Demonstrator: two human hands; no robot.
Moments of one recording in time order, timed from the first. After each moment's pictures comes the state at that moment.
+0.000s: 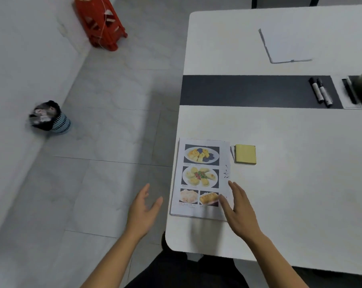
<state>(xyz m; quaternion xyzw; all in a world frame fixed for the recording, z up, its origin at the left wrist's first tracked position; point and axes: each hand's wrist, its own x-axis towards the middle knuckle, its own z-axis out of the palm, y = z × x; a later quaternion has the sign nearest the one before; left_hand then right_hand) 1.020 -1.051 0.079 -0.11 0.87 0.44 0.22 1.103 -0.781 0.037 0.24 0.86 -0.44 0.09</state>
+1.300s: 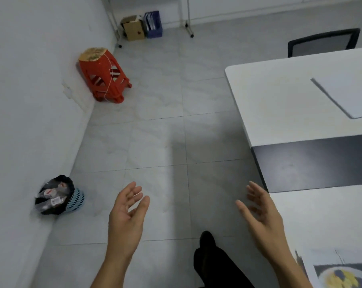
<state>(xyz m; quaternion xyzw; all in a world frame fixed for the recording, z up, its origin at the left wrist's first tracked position) 0.526 -1.259 0.160 -0.04 0.81 0.59 0.07 0.651 -1.001 0.106 0.29 0.75 -0.58 -0.16</state>
